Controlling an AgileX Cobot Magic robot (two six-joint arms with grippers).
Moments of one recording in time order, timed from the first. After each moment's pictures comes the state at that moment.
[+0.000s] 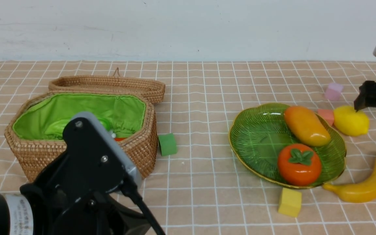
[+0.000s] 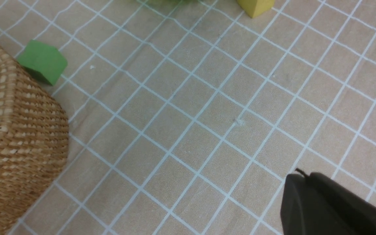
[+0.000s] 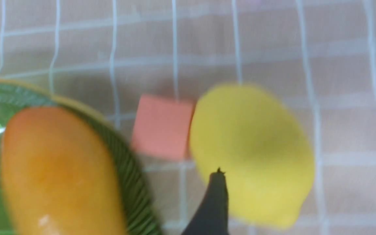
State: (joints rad) right arm -0.24 2.02 -1.63 0.34 0.66 -0.46; left arm -0.91 0.95 -0.76 0.06 0.61 -0.02
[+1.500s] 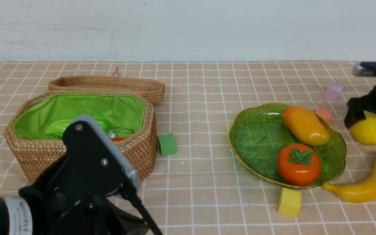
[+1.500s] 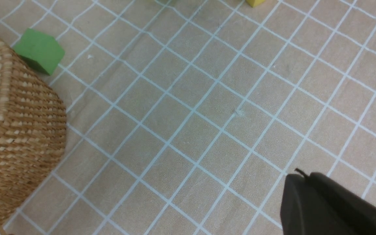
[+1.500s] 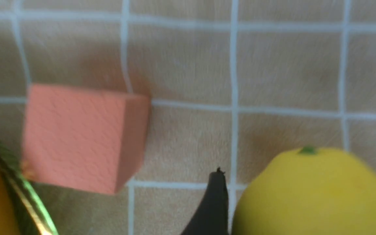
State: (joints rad) right arm -0.24 2.34 -1.99 0.22 0.98 -0.37; left arm -0.91 0.95 -0.76 0.05 0.64 -0.03
